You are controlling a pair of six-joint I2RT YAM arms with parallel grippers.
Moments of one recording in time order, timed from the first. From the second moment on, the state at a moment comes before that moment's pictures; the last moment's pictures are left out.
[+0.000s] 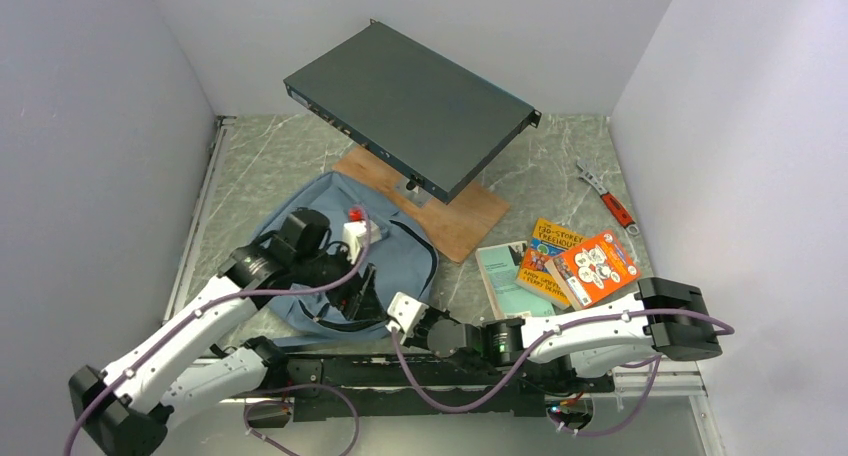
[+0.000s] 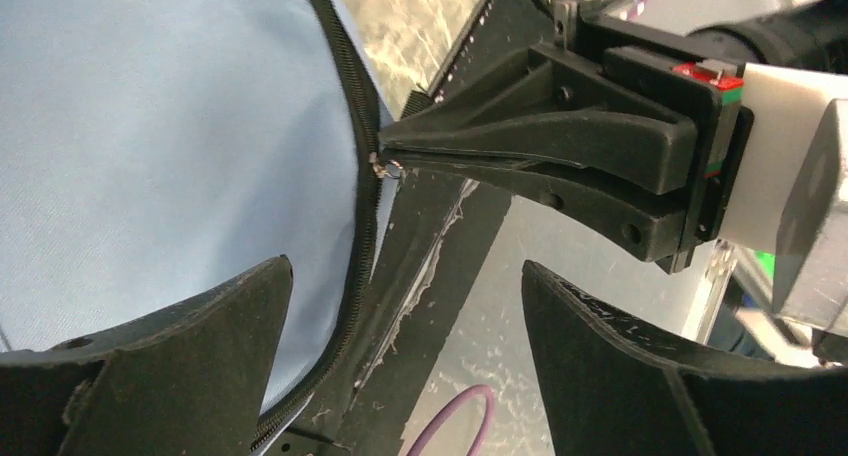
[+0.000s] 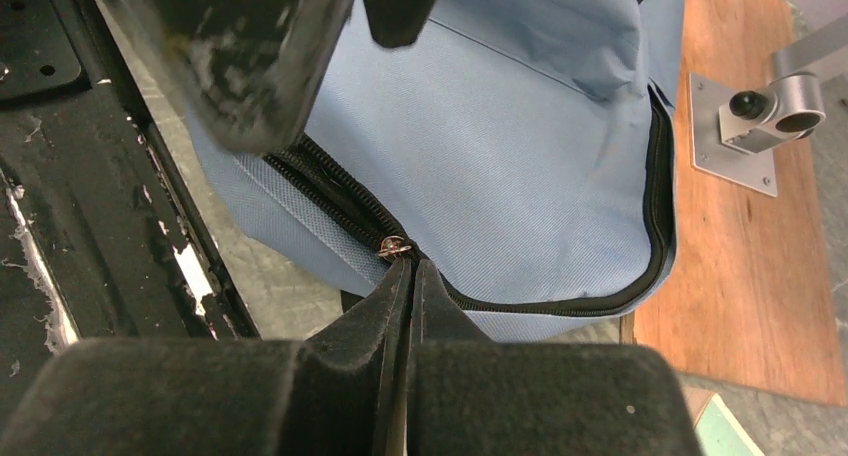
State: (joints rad) left arm -0.62 0.87 0.83 -0.76 0.64 -0.17; right arm 1.57 1.23 0.58 0.21 0.62 -0.08
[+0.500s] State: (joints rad) left arm -0.81 1.01 0.82 -0.69 0.47 -0.21; right arm 1.57 1.14 0.54 0.24 0.62 -0.06
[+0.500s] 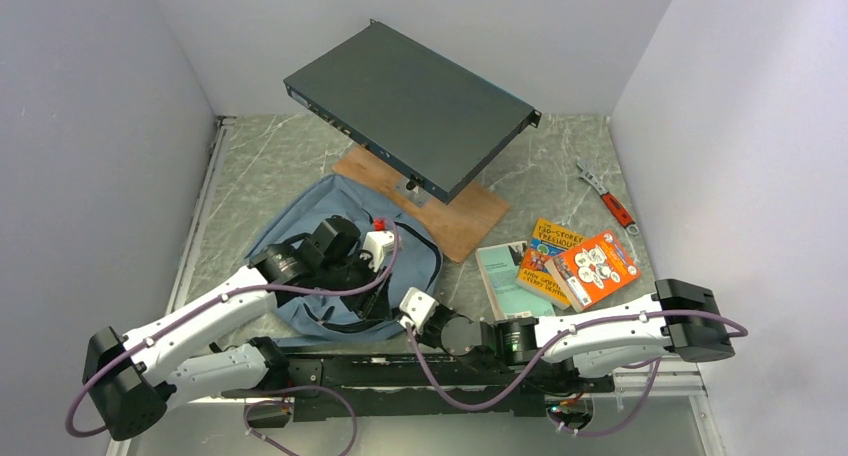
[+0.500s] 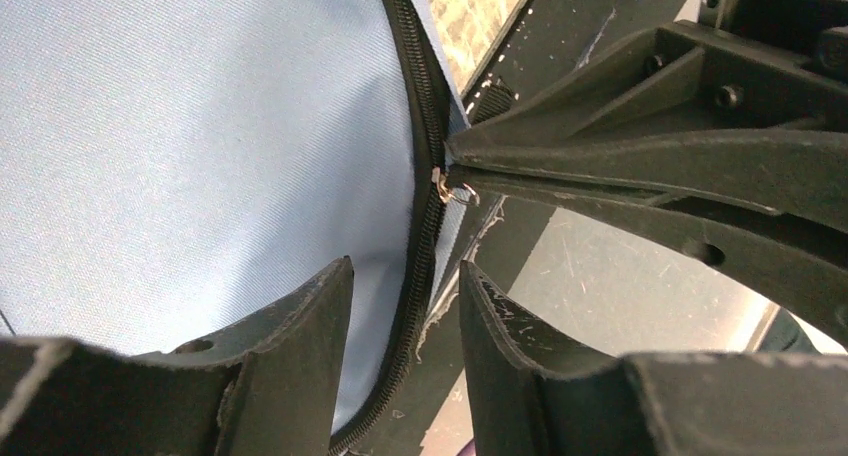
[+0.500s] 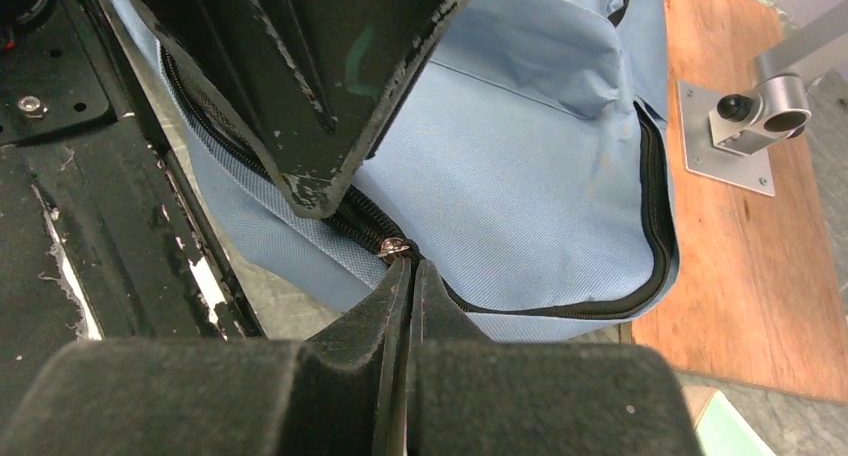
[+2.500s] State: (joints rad) left arm -0.86 0.23 0.81 -0.83 -0.03 -0.20; right arm 1.12 1.48 0.58 0.65 0.58 -0.04
